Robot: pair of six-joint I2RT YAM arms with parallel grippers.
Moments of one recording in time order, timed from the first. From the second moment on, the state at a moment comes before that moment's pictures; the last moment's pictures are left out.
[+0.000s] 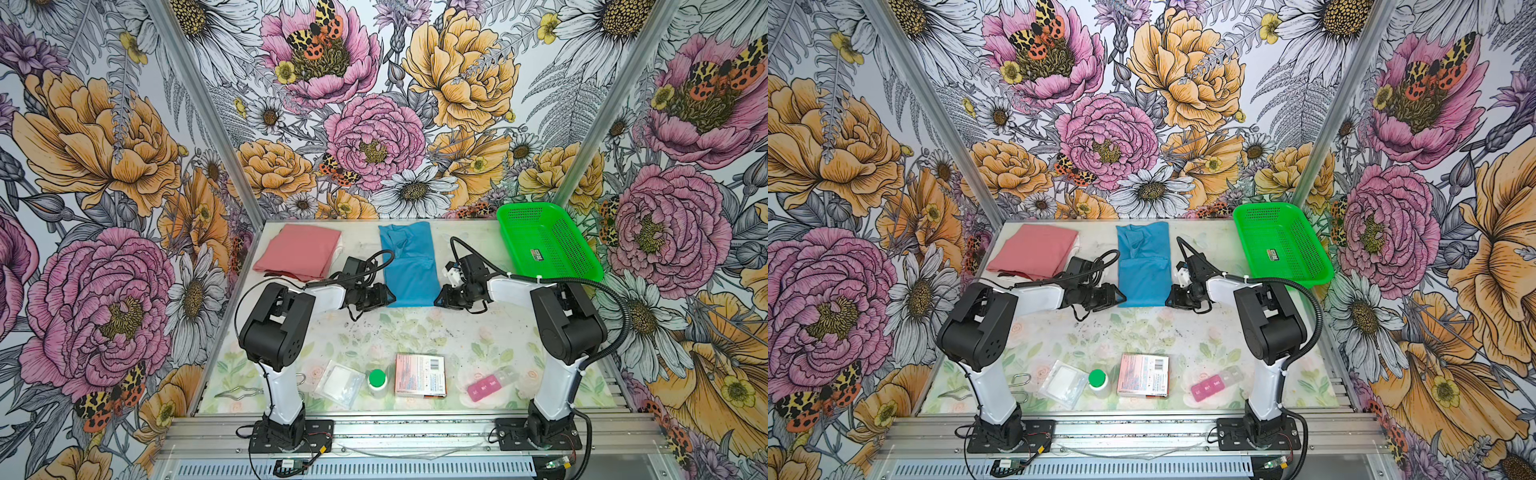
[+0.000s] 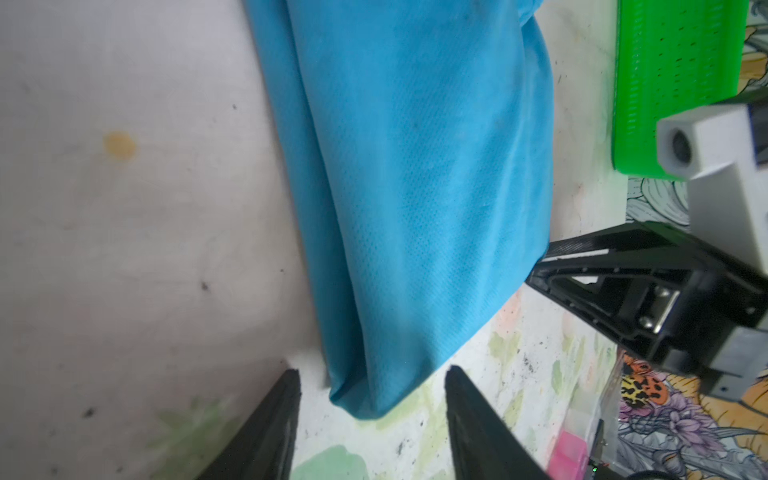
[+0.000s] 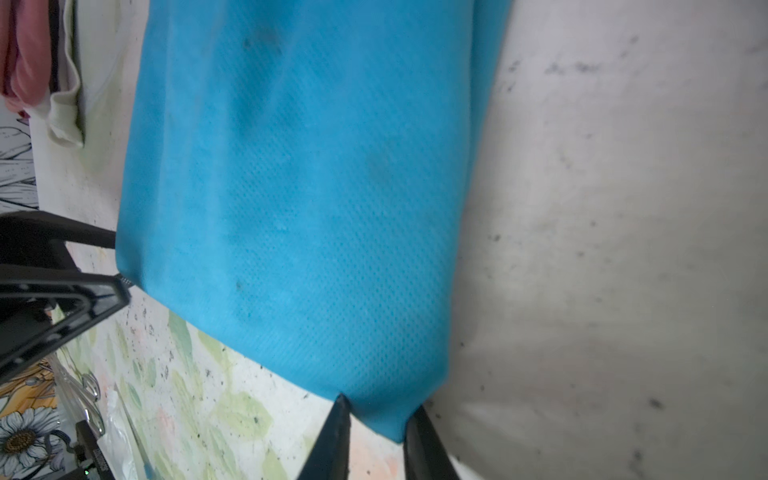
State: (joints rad) left arm -0.39 1.86 1.01 -0.11 0.49 -0.54; right arm 0.32 1.90 1.08 -0.31 -0.50 0.34
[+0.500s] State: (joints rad) left arm -0.40 1.89 1.01 -0.08 0.45 -0.56; right arm 0.34 1.91 1.09 -0.28 -0.49 0.35
